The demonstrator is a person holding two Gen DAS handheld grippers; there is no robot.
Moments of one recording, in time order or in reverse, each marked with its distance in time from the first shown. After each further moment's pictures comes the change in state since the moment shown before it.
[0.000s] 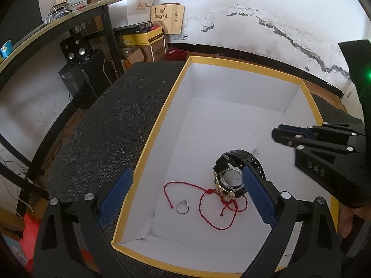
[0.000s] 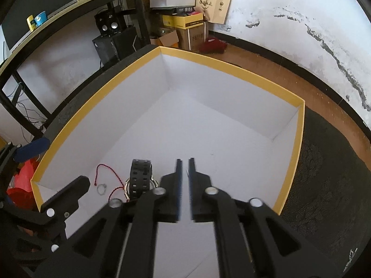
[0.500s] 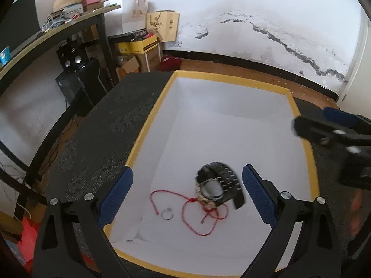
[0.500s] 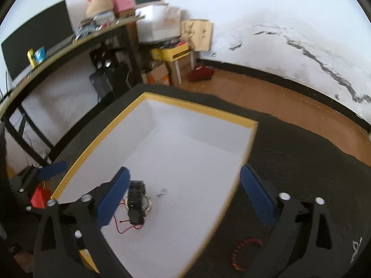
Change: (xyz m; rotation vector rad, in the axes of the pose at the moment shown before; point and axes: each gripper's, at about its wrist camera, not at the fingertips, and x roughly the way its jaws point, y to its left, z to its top) left arm -0.019 -0.026 0.013 0.016 -0.047 -0.029; right arm -0.084 -0.046 -0.006 0.113 -0.211 -0.014
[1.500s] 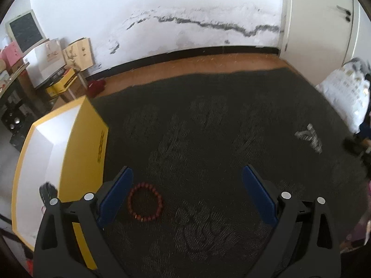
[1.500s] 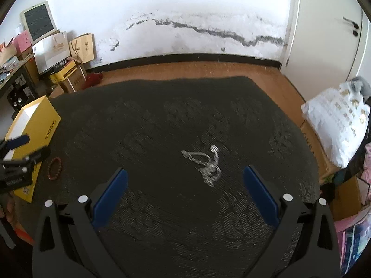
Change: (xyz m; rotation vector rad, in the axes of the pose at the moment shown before) left arm -0.022 -0.315 -0.056 0.370 0.000 -0.181; right arm -0.206 -0.327 -0.227 0.369 0.021 -0.424
